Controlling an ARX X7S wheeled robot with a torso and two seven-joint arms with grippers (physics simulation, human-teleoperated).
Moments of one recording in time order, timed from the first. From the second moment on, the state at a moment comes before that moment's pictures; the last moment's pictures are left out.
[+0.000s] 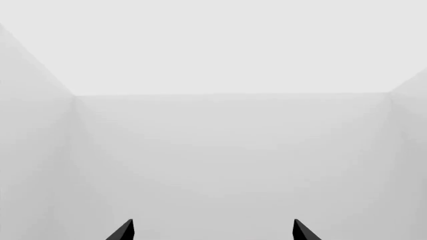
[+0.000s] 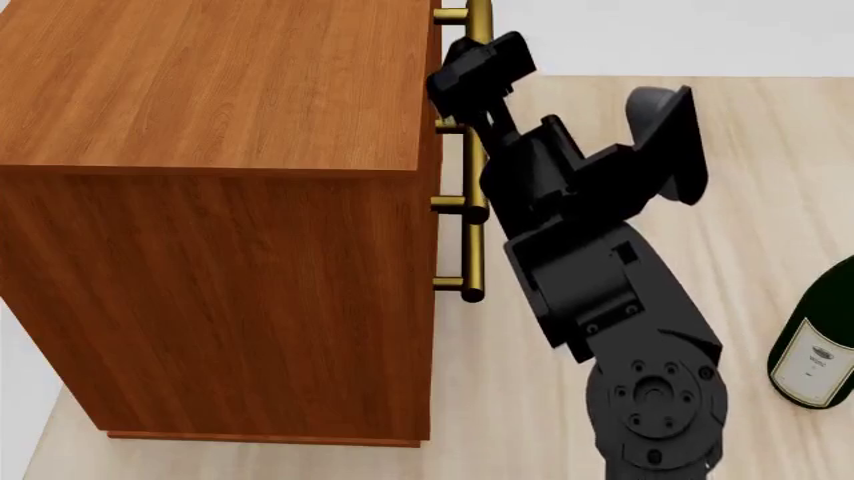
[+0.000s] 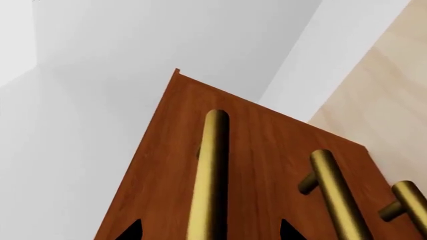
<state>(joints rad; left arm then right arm) -0.92 -0.45 0.08 0.78 -0.61 -0.69 -0.41 0.99 0.04 0.07 0.46 1.30 0.49 0.30</state>
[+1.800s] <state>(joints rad) -0.96 -0.46 0.10 0.79 -0.64 -0.69 -0.44 0.95 0.15 0.04 0.38 1.47 0.35 0.43</state>
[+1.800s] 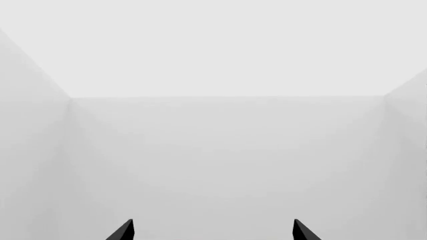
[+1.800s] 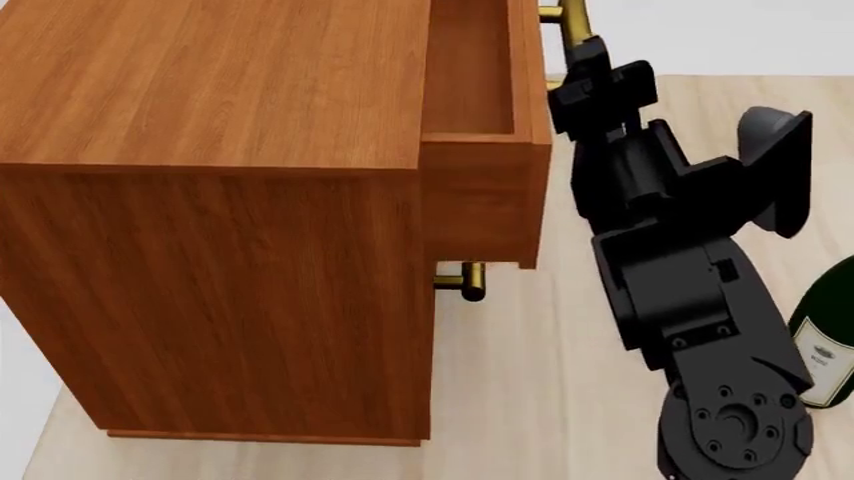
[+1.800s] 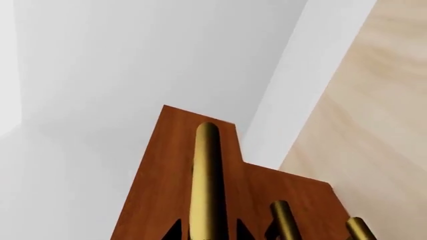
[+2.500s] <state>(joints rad) -0.97 -0.46 0.11 0.79 -0.65 -0.69 -0.45 0.89 0.18 0.07 0.31 1.51 0.31 0.45</state>
